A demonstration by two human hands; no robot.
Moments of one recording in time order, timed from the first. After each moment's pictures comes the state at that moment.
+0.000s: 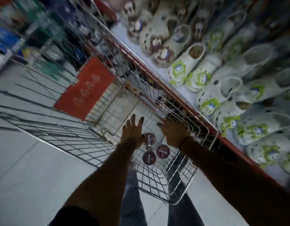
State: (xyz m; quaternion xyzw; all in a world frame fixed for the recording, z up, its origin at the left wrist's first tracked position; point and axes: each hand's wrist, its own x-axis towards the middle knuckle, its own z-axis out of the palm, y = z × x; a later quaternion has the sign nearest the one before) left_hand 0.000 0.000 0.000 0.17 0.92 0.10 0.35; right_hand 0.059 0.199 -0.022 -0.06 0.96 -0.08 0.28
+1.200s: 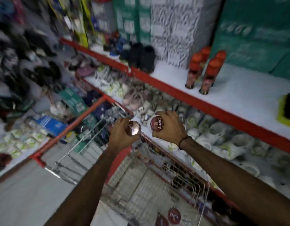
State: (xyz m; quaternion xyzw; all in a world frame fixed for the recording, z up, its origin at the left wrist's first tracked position) left_hand -0.146 -0.039 0.285 0.18 0.91 0.38 0.00; right_hand -0.080 0.181 0.318 0.05 0.96 -0.24 -0.11
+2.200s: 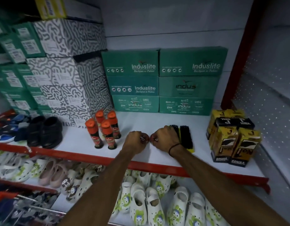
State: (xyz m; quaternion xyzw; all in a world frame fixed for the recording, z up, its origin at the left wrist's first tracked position) left_hand -0.099 0.366 0.417 0.51 0.84 0.20 0.03; right_hand 0.018 0.482 0.412 0.29 0.95 0.03 -0.12
